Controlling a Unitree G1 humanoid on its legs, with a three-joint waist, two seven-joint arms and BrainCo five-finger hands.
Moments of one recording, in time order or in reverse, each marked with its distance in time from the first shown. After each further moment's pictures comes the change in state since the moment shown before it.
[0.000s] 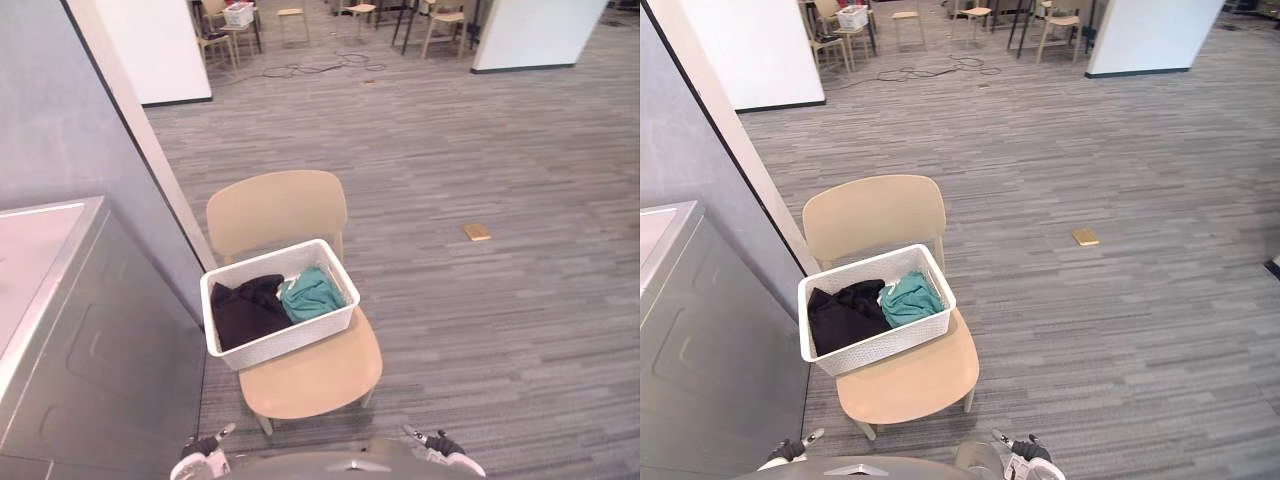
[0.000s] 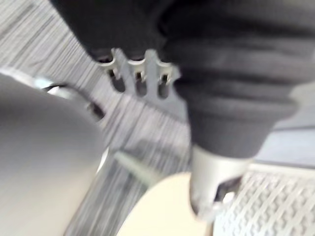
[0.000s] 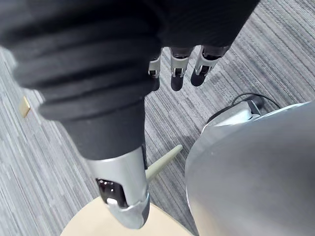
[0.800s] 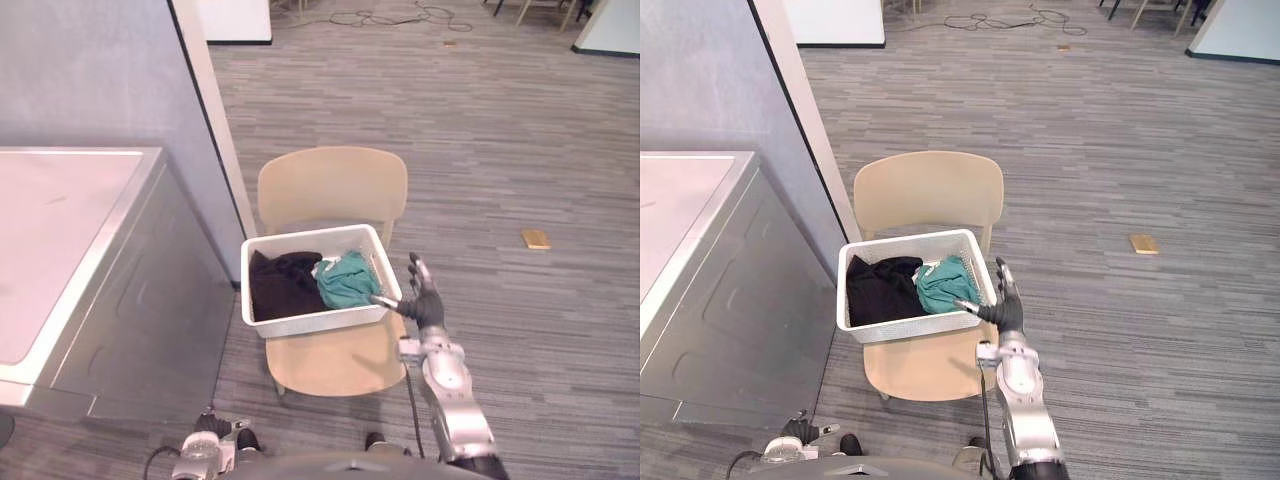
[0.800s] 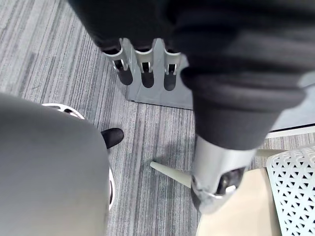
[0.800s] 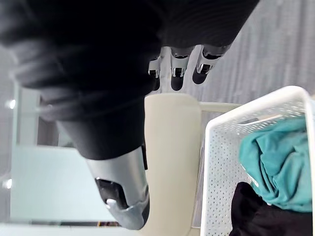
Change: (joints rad) left arm -0.055 0.119 -0.390 0.046 0.154 0.000 0.038; right arm -0.066 -0.101 0.413 -0.942 -0.311 -0.117 -0.105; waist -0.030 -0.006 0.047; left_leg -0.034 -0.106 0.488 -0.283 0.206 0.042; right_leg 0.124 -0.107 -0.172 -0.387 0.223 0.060
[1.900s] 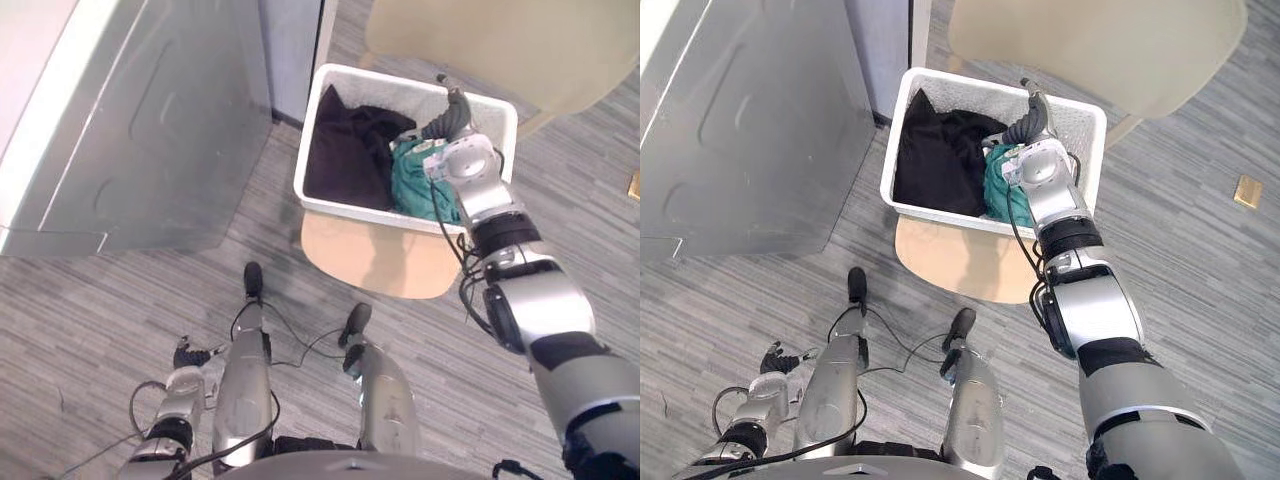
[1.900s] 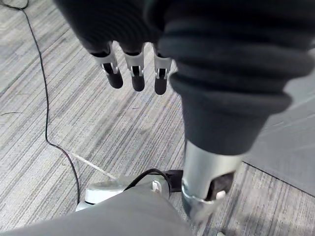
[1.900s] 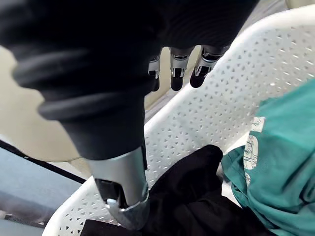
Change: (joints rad) left arm -0.185 0.096 0.024 -0.081 -0.224 -0.018 0.127; right arm -1.132 -0.304 0.103 0.891 0.037 0.137 -0.037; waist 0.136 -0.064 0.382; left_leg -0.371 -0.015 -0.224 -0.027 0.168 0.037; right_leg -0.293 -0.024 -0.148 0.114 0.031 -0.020
